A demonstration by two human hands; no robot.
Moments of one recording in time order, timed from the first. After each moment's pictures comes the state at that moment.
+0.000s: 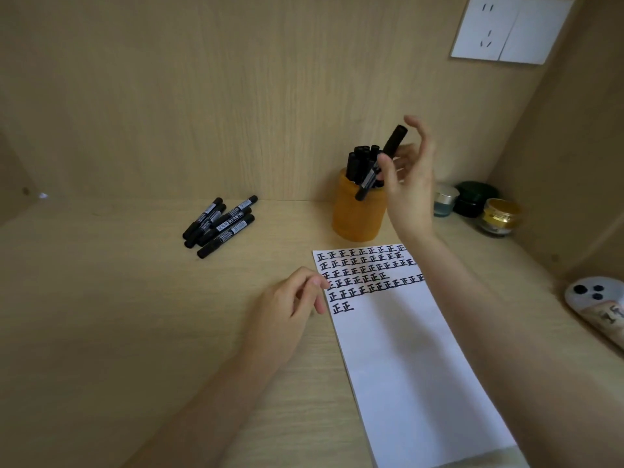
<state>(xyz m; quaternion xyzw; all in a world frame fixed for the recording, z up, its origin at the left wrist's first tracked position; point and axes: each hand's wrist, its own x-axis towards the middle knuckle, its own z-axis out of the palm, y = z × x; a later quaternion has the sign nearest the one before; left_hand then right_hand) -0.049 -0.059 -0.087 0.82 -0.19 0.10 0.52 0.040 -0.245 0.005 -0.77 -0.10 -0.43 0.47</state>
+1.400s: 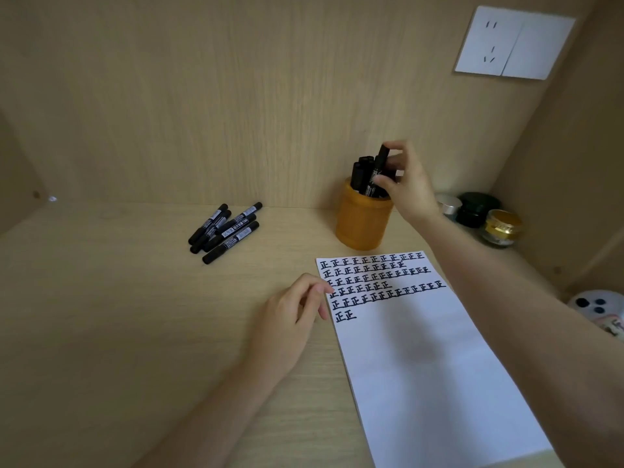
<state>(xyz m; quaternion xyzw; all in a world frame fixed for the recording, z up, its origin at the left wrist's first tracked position) -0.045 -0.062 -0.092 0.82 -0.20 0.13 0.52 0.079 -0.272 0.015 -0.87 -0.06 -0.27 0.41</state>
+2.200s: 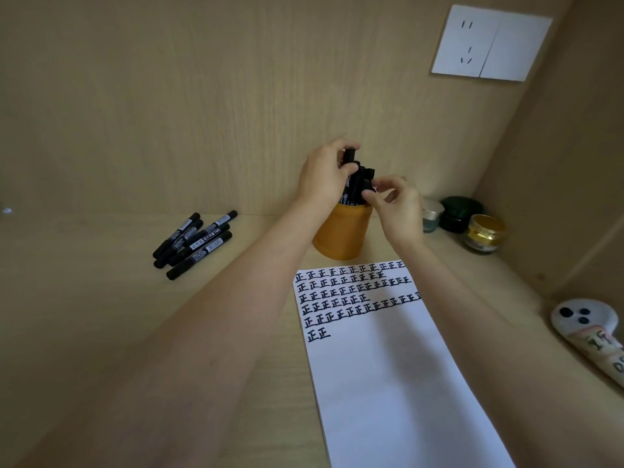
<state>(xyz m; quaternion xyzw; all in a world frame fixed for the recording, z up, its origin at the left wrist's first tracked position) 0.117 -0.164 0.029 0.81 -0.19 0.19 0.52 0.090 -0.296 -0.018 -0.83 0.03 -0.34 0.45</state>
